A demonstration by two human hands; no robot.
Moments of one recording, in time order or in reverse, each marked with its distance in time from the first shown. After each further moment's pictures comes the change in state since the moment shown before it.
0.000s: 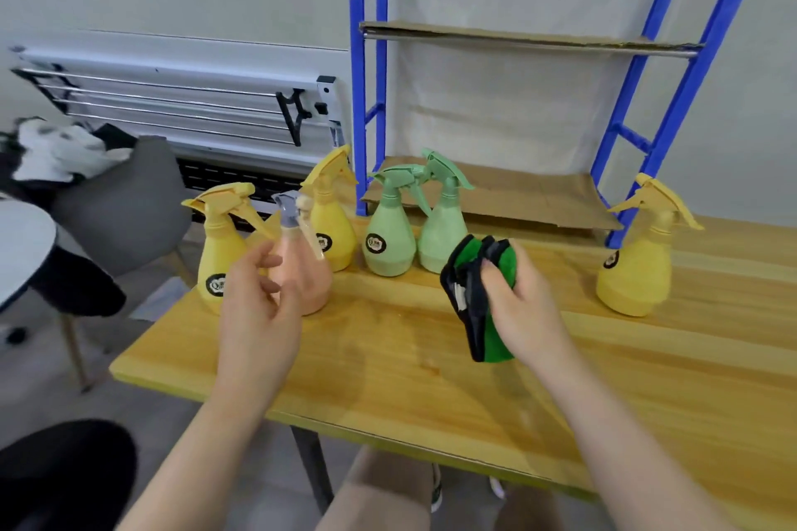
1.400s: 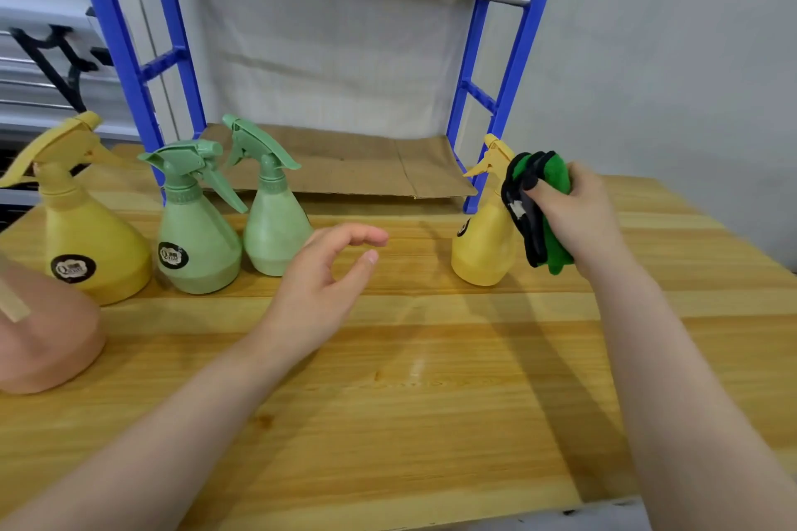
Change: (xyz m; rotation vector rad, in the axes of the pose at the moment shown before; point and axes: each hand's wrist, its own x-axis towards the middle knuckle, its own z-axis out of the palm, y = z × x) left_hand 0.000 0.087 0.198 -0.429 -0.700 0.295; right_hand 0.079 0.068 -0.197 -0.250 0.471 0.273
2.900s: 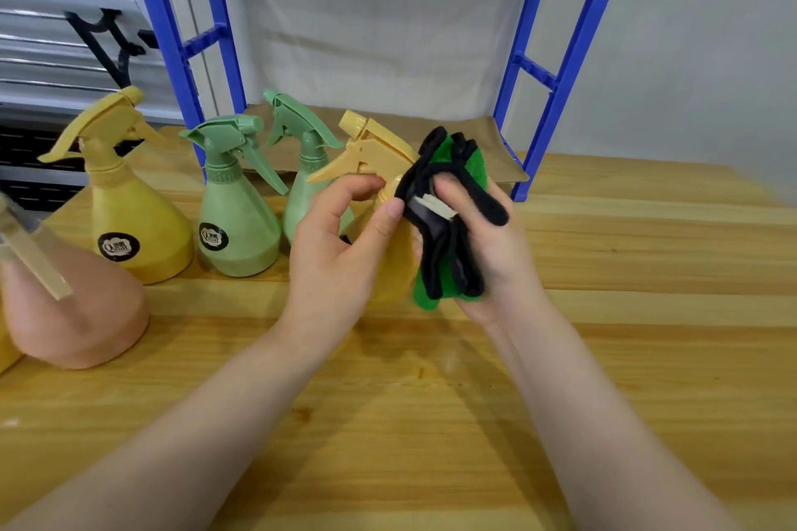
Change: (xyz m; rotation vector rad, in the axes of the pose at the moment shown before) left_hand 0.004 0.014 -0.008 -0.117 0.342 -0.001; right_hand -0.093 -0.057 0.108 1.089 -0.507 0.156
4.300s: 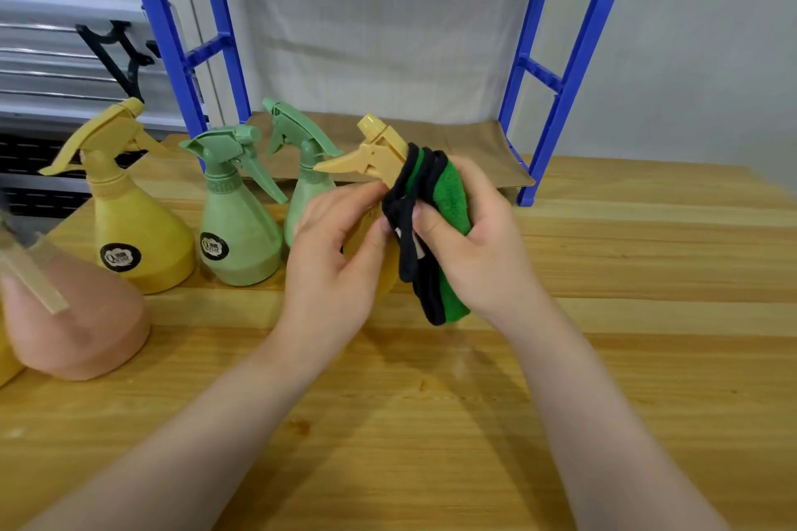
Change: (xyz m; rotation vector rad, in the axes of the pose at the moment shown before) left_hand 0.002 -0.007 -0.004 0.166 -0.044 0.146; right_hand 0.008 0.002 -0.010 -0.714 -0.124 -0.347
